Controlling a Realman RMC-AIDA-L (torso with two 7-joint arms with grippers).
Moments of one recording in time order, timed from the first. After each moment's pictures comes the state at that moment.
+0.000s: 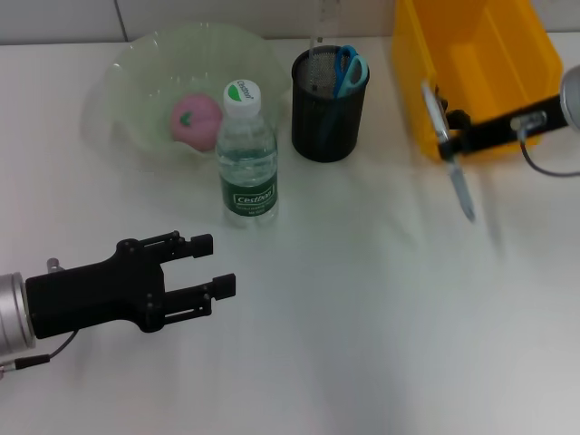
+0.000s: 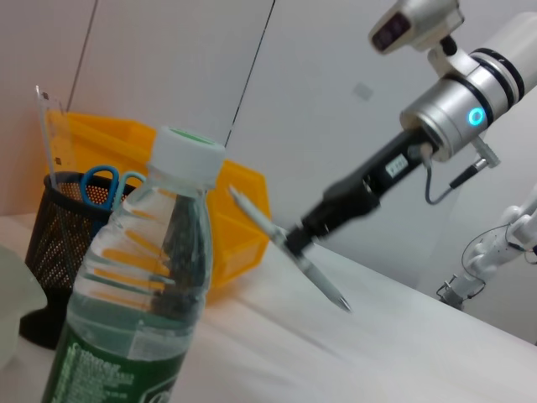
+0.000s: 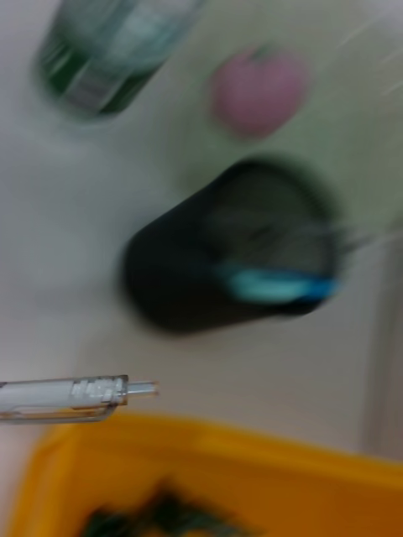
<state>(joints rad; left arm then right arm) -0.28 -2.05 1.02 0.61 1.66 1.59 -1.28 0.52 2.08 -1.27 -1.43 -2.50 -1.38 2.81</state>
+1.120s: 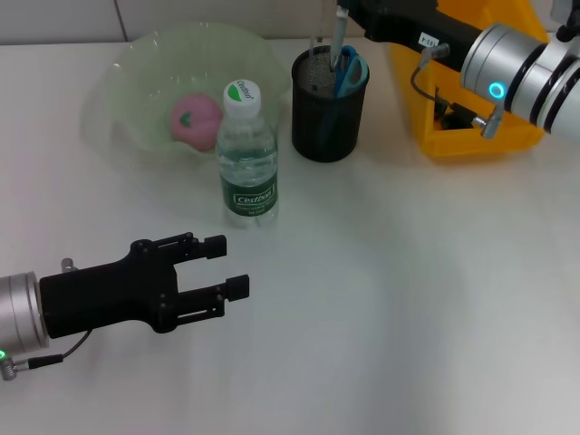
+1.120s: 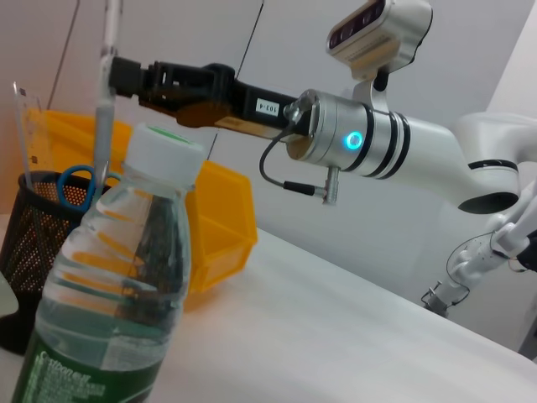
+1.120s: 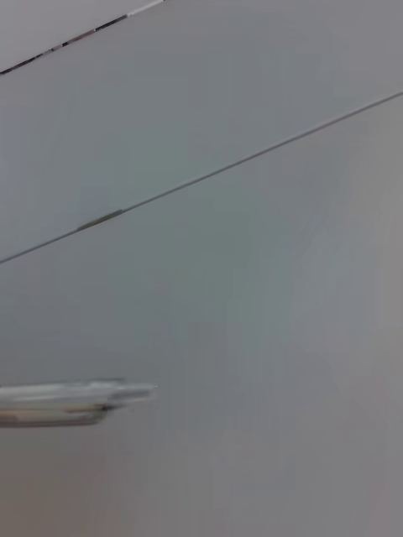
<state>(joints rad) -0.29 -2.06 1.02 0.60 1.66 1.59 -1.29 0.72 2.09 -1.27 -0.41 -0.94 -0.85 1.26</state>
